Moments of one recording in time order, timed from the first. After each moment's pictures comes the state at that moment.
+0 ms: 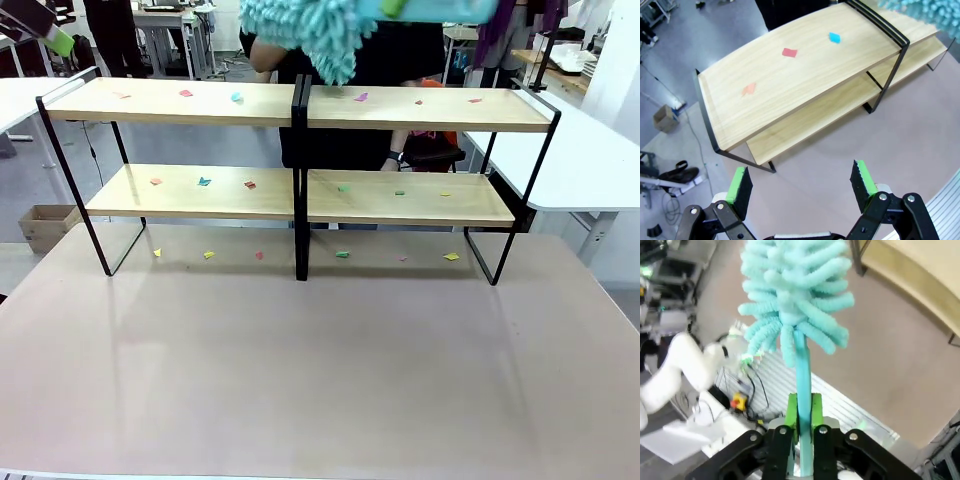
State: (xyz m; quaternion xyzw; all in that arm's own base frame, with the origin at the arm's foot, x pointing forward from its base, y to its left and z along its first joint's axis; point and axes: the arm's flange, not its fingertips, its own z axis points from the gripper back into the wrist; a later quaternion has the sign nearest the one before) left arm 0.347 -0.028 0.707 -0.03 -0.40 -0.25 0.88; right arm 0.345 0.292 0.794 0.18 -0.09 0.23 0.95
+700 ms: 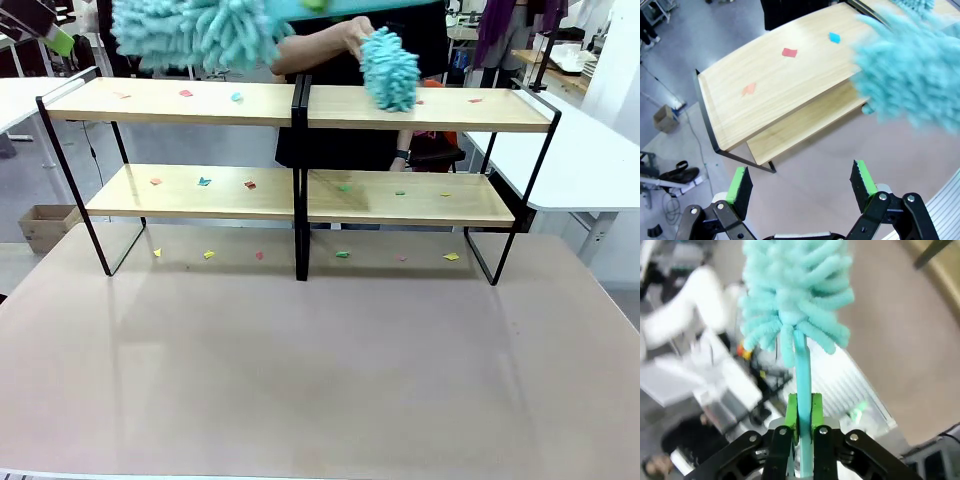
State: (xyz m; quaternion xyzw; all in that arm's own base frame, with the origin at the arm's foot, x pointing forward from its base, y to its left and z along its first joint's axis) left arm 0.347 -0.029 0.708 -0.03 -0.40 -0.25 0.88; right arm 0.291 0.343 0.810 0.18 0.01 0.39 0.90
